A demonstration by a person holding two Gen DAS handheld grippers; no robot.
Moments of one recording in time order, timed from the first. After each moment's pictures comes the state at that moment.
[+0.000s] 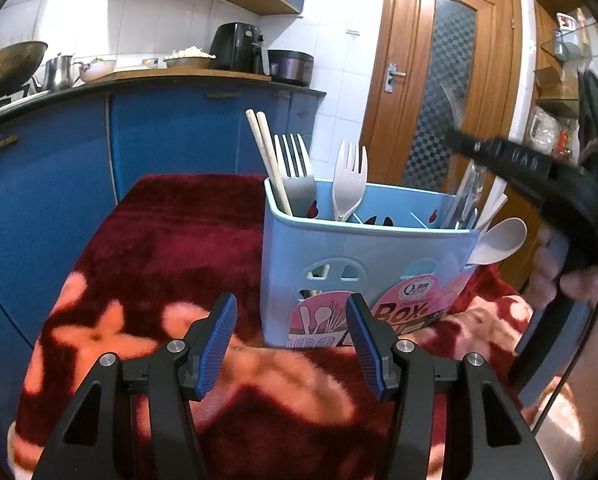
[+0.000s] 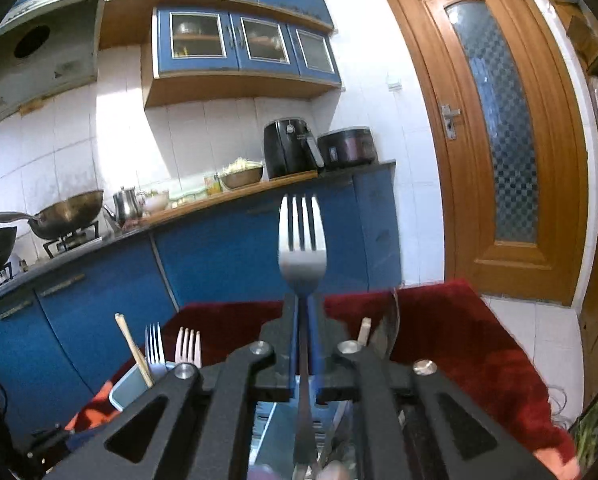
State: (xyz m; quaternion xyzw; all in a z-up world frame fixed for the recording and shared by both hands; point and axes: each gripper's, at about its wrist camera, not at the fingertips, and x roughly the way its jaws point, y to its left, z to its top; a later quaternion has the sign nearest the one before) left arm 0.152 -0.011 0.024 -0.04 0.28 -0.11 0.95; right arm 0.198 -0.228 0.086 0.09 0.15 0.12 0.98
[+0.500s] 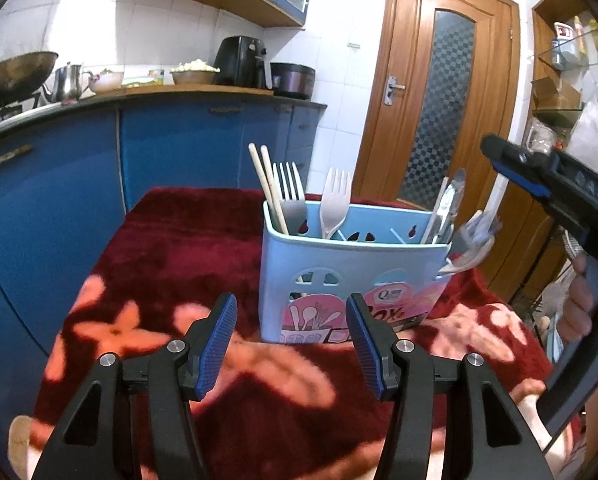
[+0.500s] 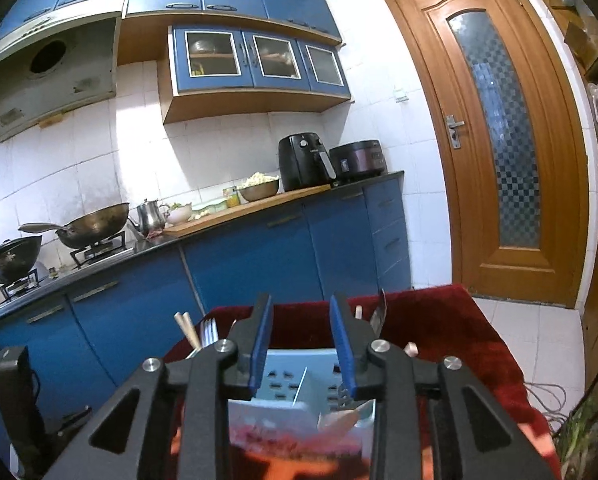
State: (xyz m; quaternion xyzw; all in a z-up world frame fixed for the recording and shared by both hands) left arm 0.118 -0.010 0.049 -0.05 0.26 -0.10 0.96; right arm 0.126 -0.238 0.121 0.09 0.13 0.14 0.98
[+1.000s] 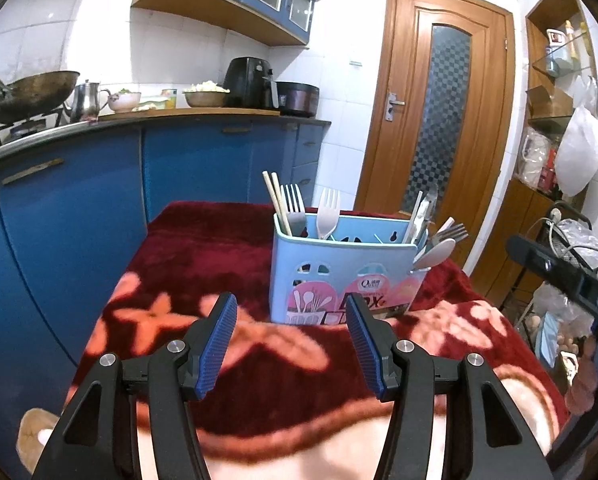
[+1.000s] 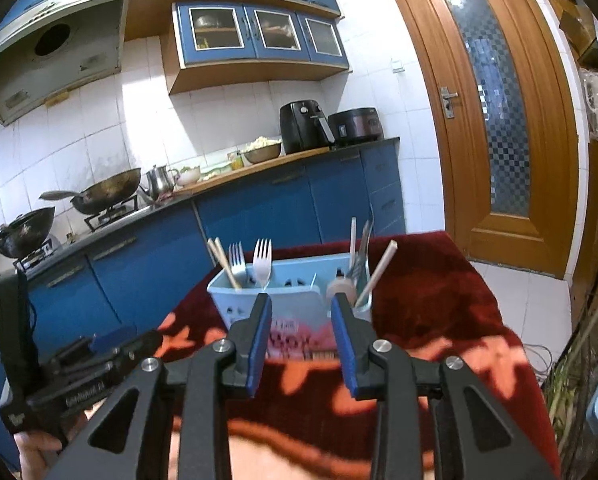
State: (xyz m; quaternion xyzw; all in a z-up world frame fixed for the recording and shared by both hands) left arm 0.058 0.001 0.071 -0.05 0.24 -0.09 0.97; right arm 0.041 -0.236 0.101 0.08 0.20 0.14 0.97
